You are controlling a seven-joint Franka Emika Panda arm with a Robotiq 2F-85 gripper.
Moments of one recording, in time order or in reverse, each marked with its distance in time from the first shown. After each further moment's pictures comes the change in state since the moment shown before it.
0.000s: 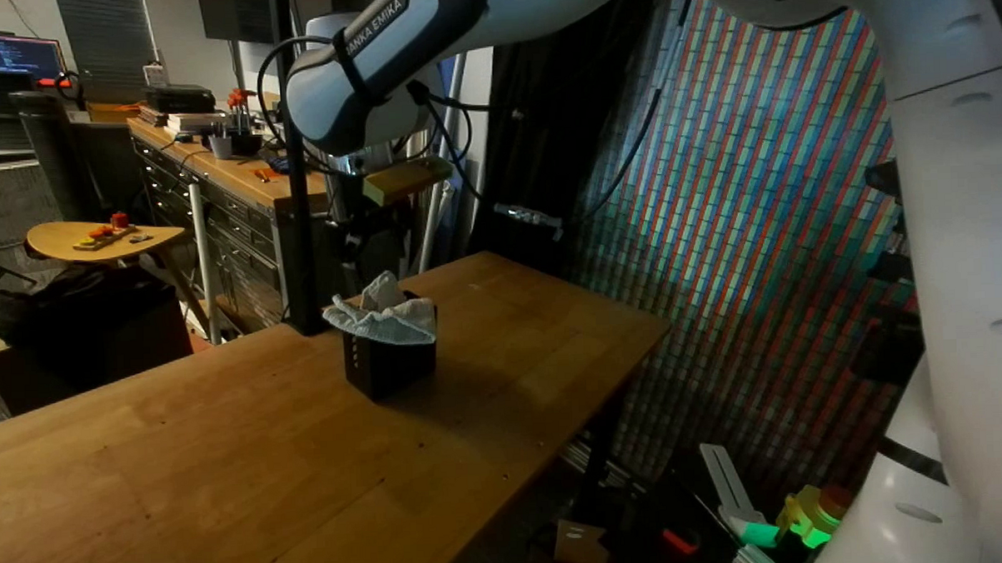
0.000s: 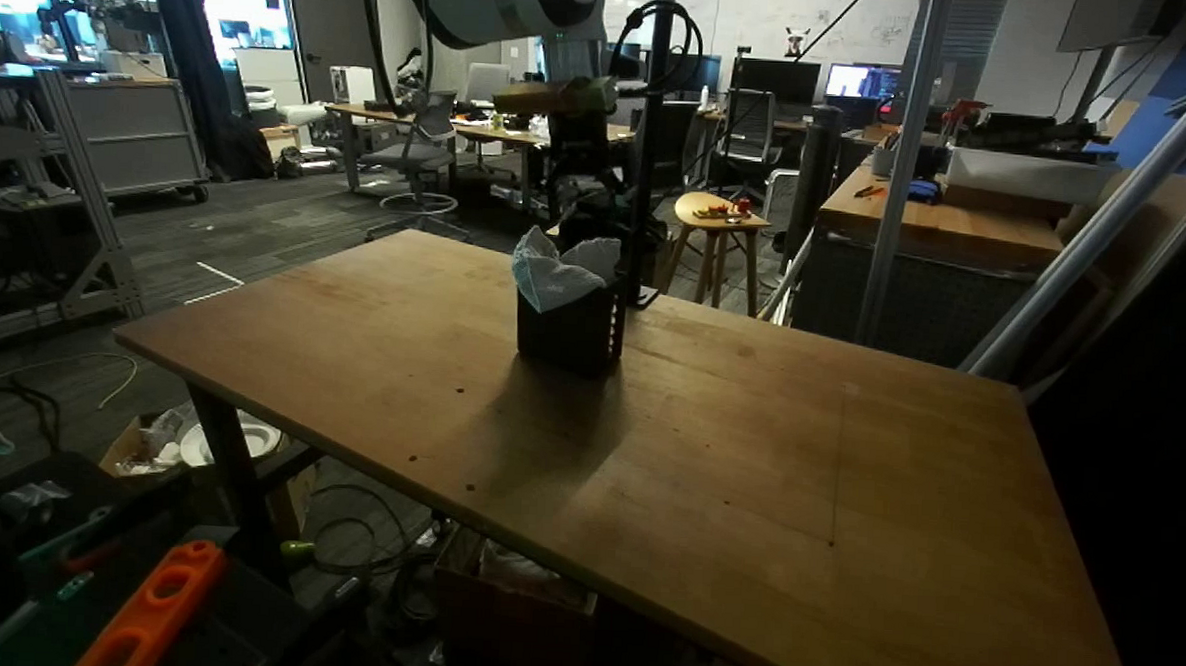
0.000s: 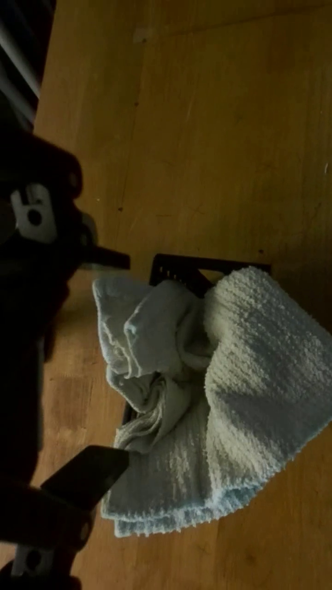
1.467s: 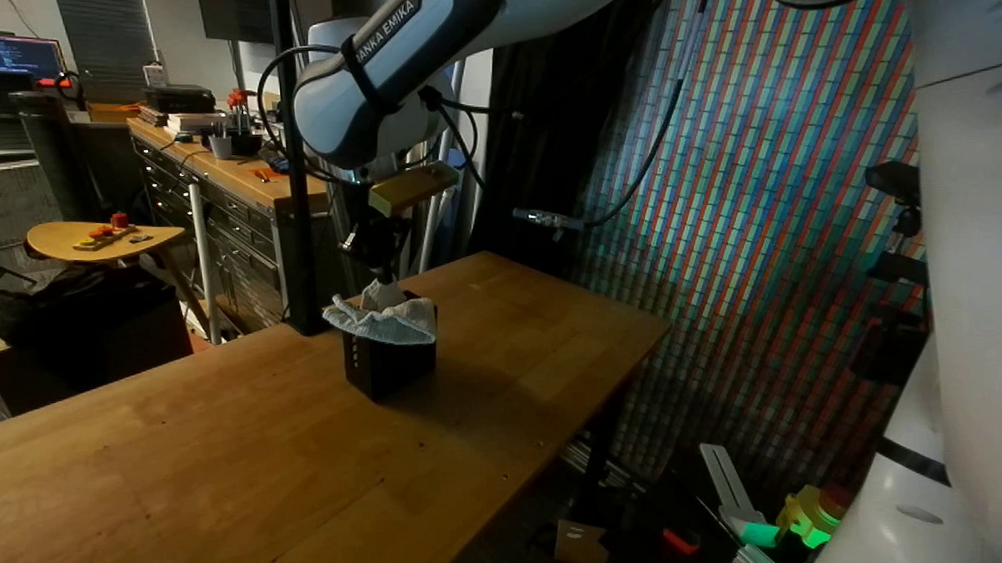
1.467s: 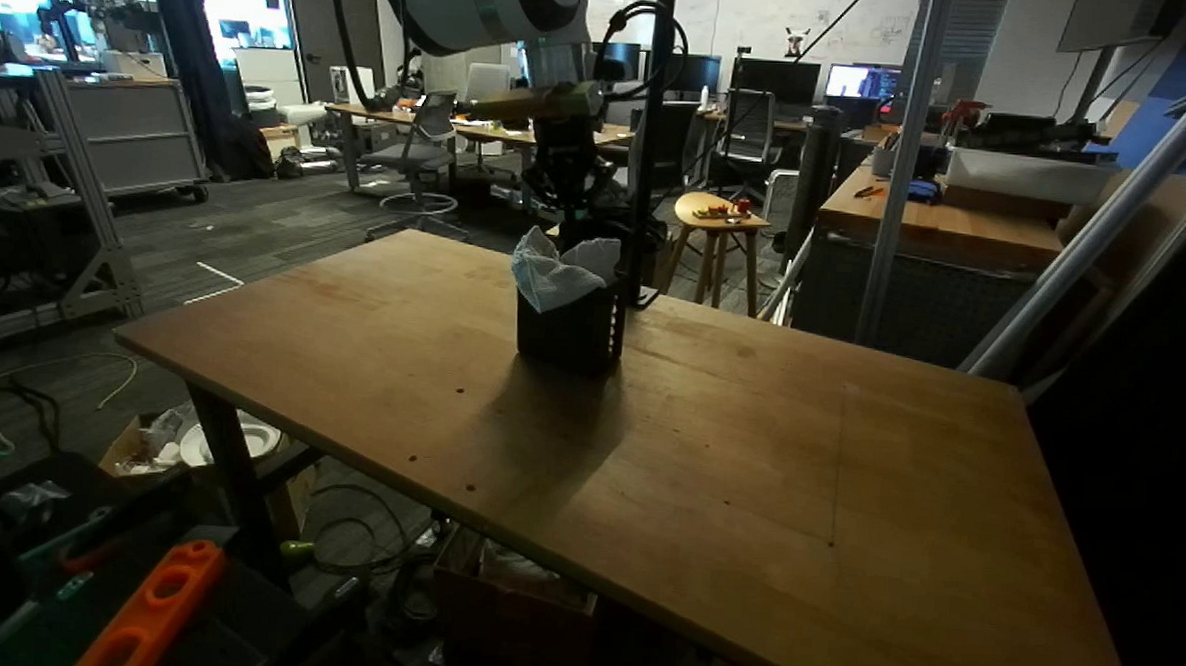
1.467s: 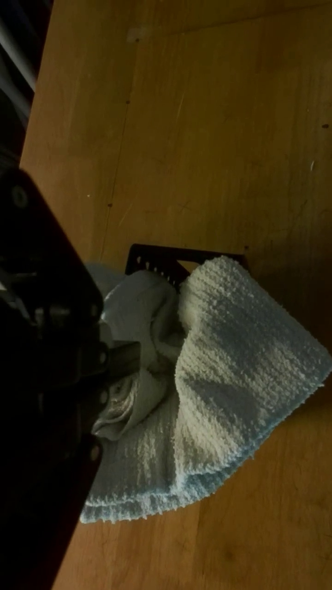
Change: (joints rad) arm 0.021 -0.056 -0.010 -0.112 -0.023 0.066 0.021
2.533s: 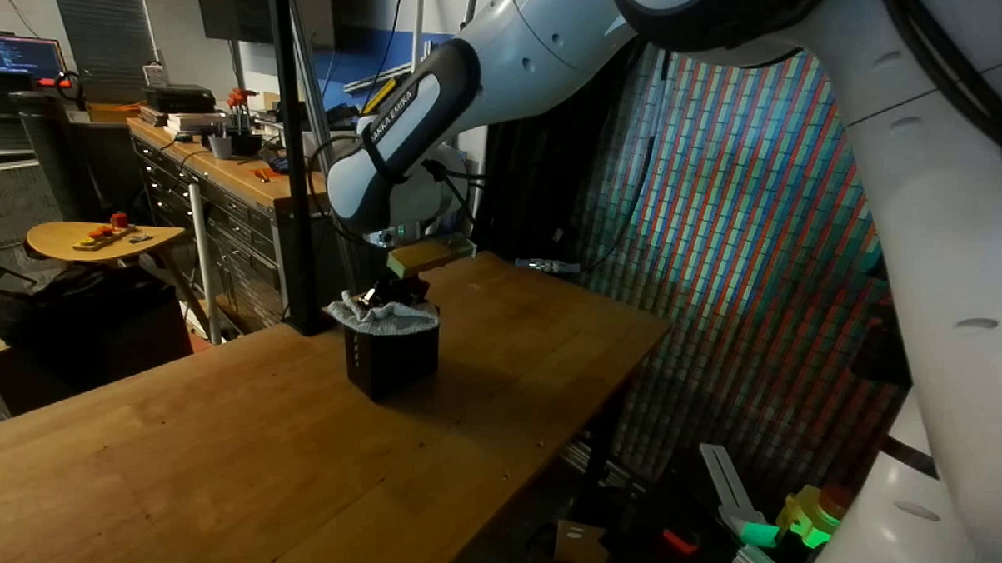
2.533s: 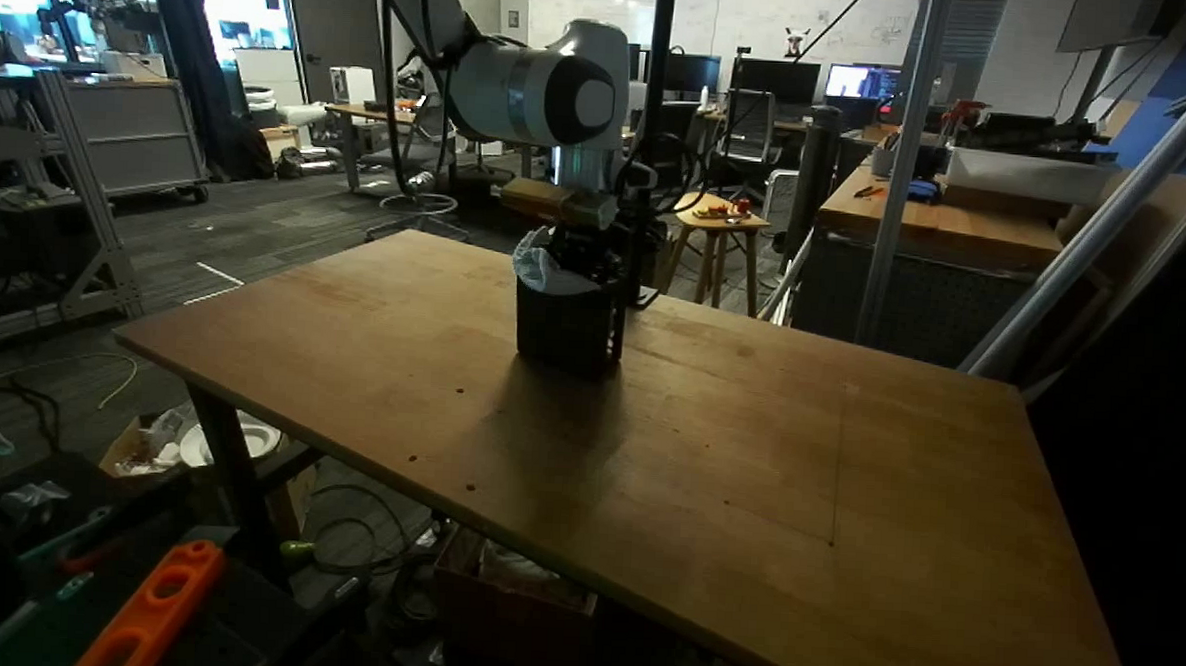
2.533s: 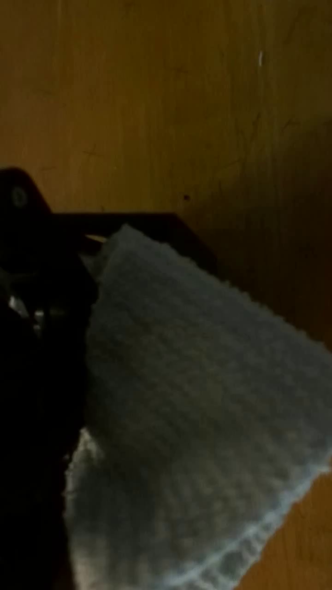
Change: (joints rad) arm -0.086 0.173 0.013 -0.002 0.186 0.109 -0.038
